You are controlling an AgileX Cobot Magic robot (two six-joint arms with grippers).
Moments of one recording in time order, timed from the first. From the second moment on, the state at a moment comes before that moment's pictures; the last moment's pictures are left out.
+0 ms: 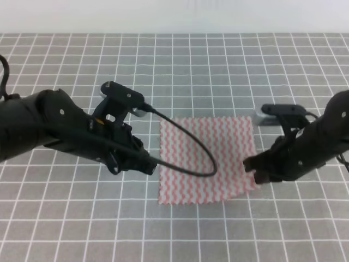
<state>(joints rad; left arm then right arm) -0.46 1.62 -1.01 -0.54 0.51 0.70 0.35 1.73 -1.03 0.43 0.66 -0.16</state>
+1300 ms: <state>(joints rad) -0.67 1.62 -1.01 -0.35 0.54 1.05 0.35 1.70 -1.15 0.43 0.58 -0.16</state>
